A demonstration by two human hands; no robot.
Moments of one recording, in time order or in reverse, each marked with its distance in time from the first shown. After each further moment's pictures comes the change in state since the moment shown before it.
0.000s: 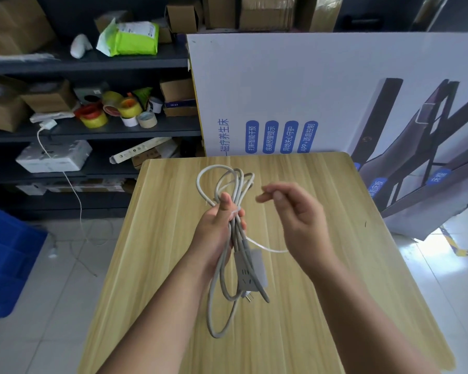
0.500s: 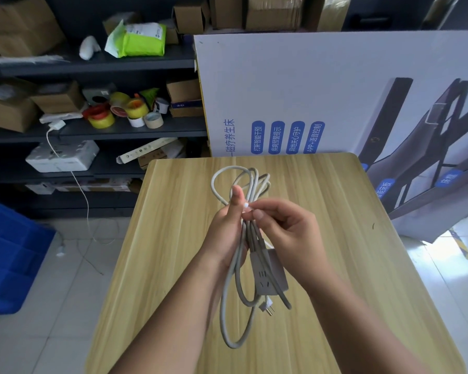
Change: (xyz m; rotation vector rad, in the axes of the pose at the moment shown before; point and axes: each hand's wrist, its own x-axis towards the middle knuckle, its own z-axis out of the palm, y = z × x) left_hand -0.011 0.018 0.015 0.056 0.002 -0.022; right_hand -0.014 -0.021 0.017 0.130 -0.111 0.159
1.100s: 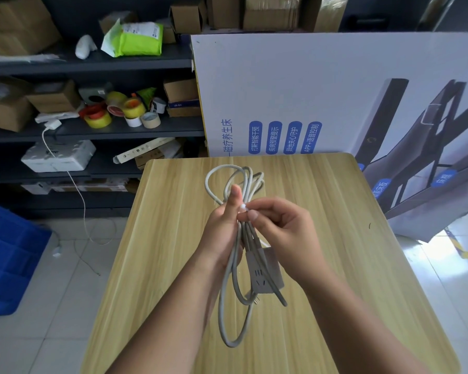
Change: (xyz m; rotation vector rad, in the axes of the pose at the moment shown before) left_hand -0.002 0.005 0.003 -0.058 0.015 -0.010; right_hand 0.002 -0.007 -0.001 0.091 -0.045 0.080
